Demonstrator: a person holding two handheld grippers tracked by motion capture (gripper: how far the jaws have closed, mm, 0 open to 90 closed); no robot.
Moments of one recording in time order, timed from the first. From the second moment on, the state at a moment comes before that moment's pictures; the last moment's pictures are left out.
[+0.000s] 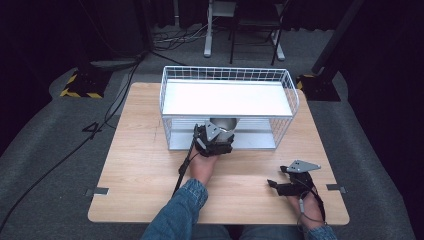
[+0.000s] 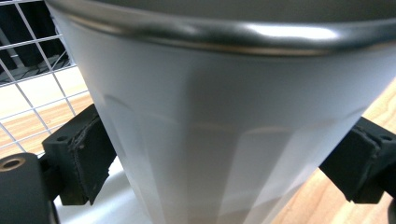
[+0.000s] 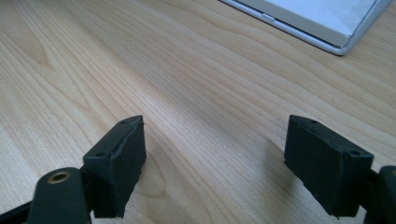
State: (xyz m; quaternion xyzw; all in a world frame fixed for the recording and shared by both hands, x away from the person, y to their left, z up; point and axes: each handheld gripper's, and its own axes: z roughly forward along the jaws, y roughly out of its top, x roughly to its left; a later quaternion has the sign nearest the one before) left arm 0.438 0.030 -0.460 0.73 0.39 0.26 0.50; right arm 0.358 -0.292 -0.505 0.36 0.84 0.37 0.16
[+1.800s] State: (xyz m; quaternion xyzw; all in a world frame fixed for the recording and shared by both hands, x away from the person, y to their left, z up) left arm 0.478 0.031 -0.493 0.74 0.41 0.24 0.48; right arm 0.357 -0.291 -0.505 0.35 0.84 0.38 0.16
